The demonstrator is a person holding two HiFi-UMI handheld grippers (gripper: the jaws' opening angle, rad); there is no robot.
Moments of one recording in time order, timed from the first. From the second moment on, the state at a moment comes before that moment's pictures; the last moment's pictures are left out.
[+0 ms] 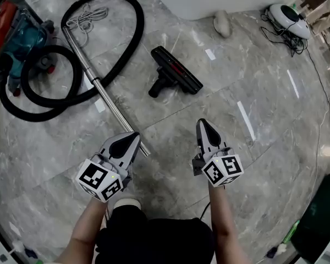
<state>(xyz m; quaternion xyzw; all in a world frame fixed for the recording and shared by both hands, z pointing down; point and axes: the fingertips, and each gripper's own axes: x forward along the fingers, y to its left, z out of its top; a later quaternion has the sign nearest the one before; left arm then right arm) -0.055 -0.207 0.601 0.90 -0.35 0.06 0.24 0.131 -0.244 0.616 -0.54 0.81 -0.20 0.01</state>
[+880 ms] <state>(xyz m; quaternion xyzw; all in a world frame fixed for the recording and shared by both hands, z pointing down) -0.073 -0.209 0.615 0.91 -0.32 0.06 0.25 0.101 -0.379 0.657 -0.40 0.88 -0.16 -0.17</state>
